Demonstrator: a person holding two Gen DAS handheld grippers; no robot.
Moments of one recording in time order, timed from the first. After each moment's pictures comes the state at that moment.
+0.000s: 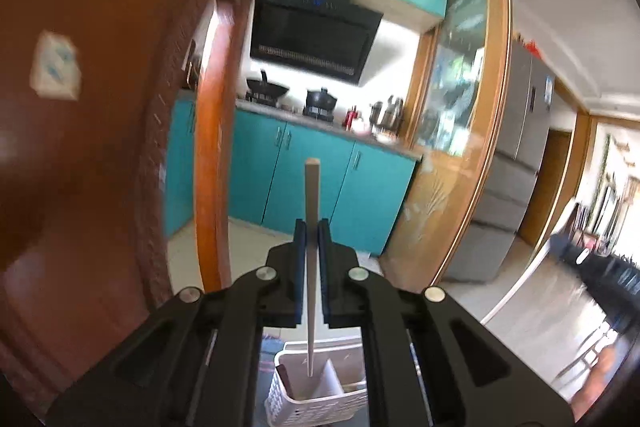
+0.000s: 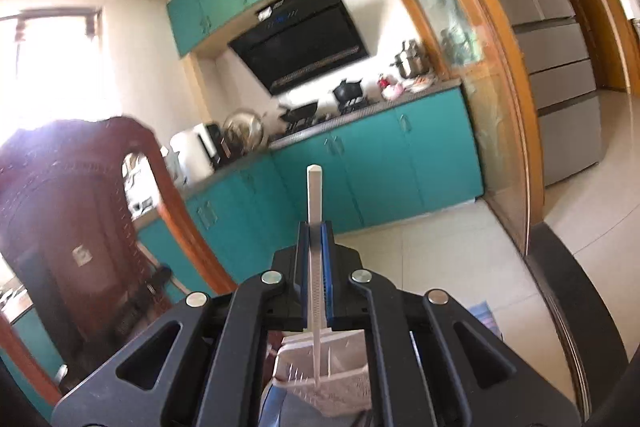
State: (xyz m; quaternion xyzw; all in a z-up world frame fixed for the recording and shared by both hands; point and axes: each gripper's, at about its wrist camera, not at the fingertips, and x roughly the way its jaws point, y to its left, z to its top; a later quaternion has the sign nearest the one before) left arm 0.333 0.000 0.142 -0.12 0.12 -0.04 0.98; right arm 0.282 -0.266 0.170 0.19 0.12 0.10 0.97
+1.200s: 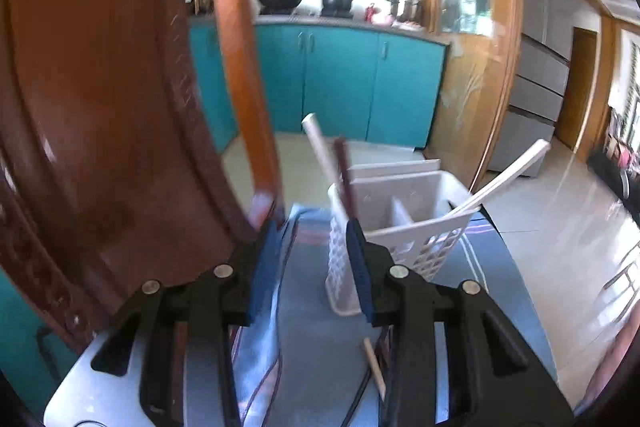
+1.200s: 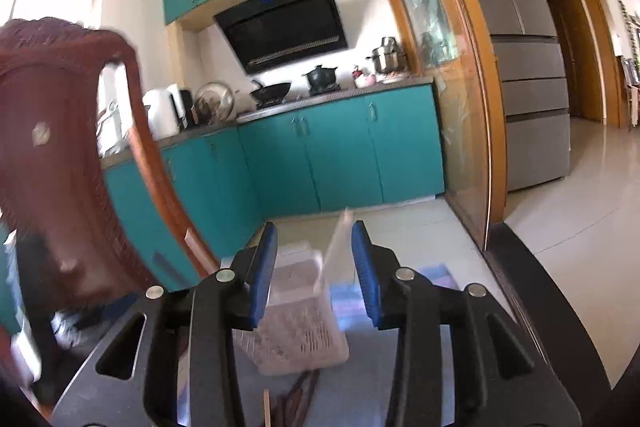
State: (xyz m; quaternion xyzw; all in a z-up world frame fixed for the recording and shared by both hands) left arm 0.294 0.000 0.020 -0.03 0.27 0.01 0.96; right arm 0.239 -0.241 0.069 0.11 0.17 0.05 0.98
